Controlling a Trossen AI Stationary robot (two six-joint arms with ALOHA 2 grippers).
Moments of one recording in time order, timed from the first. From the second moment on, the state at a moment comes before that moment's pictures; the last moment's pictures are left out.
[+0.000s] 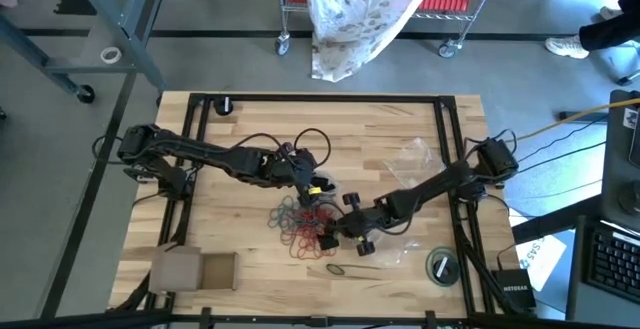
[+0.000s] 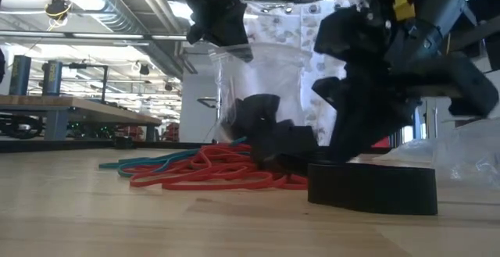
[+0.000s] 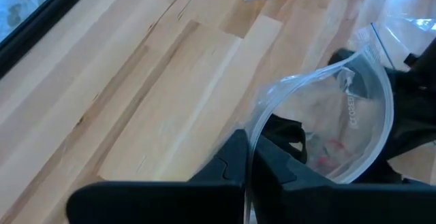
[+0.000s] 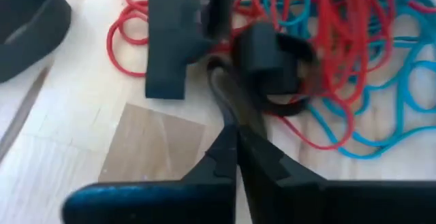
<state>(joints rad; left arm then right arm) -0.11 1.64 1.27 -0.51 -0.43 -0.45 0.36 1.80 0.87 -0.06 0.10 0.02</state>
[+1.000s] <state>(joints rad) -0.11 1.64 1.27 -0.47 -0.43 -0.46 0.28 1.51 1.06 -0.20 0.36 -0.01</state>
